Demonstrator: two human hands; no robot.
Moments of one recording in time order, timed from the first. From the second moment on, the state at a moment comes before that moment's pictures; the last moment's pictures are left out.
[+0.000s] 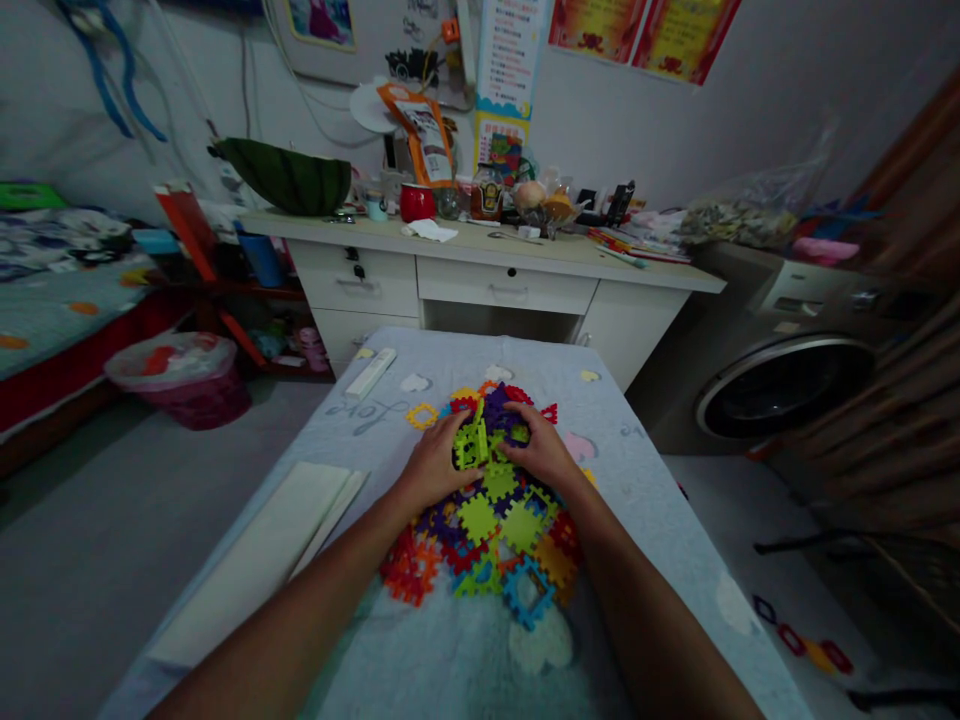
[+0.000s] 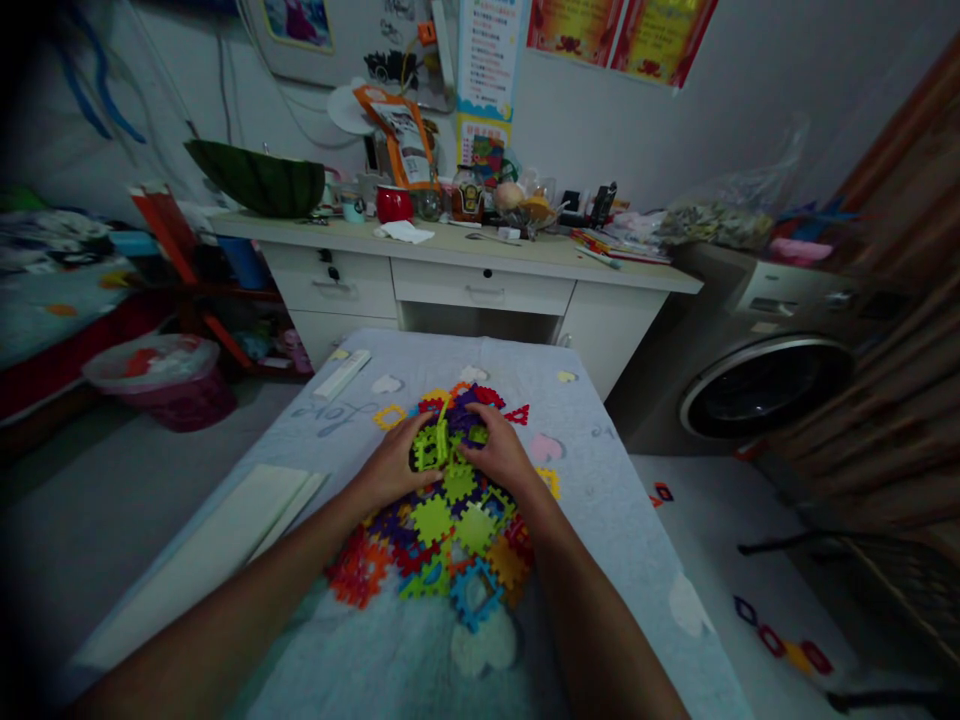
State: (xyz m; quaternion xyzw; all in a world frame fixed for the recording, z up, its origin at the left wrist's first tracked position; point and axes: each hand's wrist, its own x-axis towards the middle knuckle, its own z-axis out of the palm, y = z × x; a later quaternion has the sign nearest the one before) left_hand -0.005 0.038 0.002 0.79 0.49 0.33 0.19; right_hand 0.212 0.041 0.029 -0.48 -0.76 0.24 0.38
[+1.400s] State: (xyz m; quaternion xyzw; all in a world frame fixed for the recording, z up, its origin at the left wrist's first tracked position) left_hand -0.041 -0.038 0.013 0.83 0.49 0.17 0.21; right_hand 0.263 -0.041 0.029 -0.60 -0.77 0.19 0.10
